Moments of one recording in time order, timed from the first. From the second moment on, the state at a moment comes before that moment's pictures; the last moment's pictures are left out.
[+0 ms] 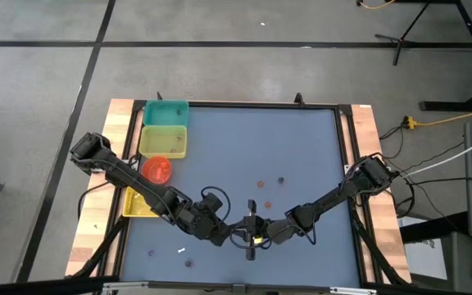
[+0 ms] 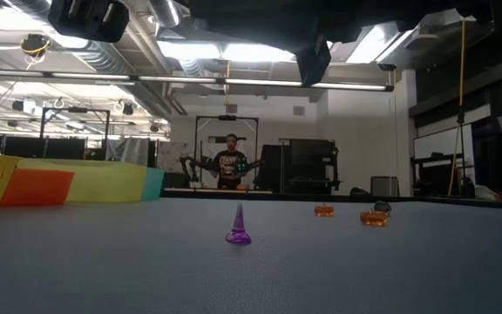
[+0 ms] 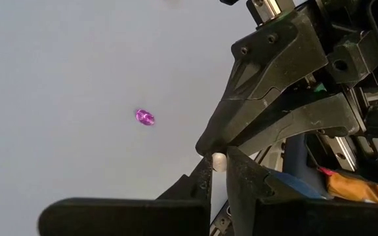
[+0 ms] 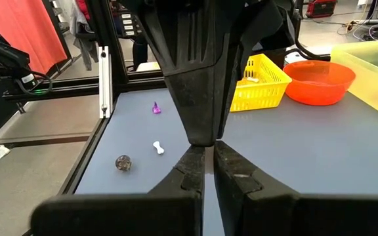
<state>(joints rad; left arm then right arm) -0.51 1.66 1.25 -0.44 -0.27 -1.41 0.54 1.95 1.04 0.70 0.50 0.23</state>
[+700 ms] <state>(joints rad) -0.51 1.66 1.25 -0.44 -0.27 -1.41 0.54 1.95 1.04 0.69 0.50 0.23</state>
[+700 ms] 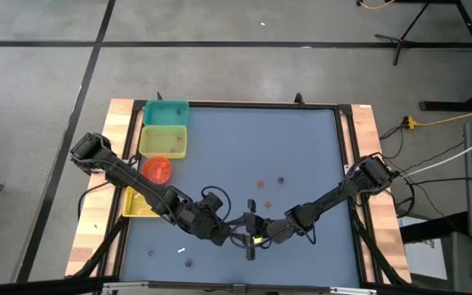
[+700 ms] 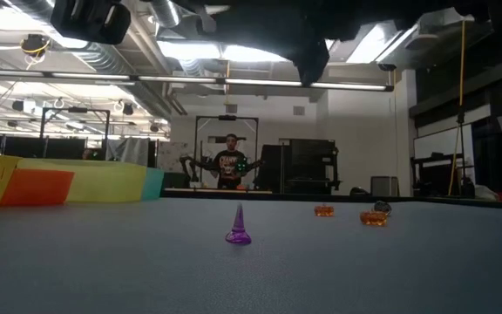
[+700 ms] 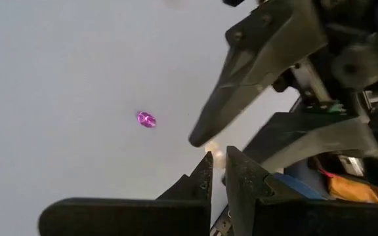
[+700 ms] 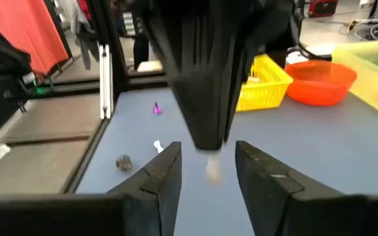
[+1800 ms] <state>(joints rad) -0.45 1.66 1.25 -1.12 0.02 -1.38 0.54 1.95 1.04 0.31 0.30 0.23</state>
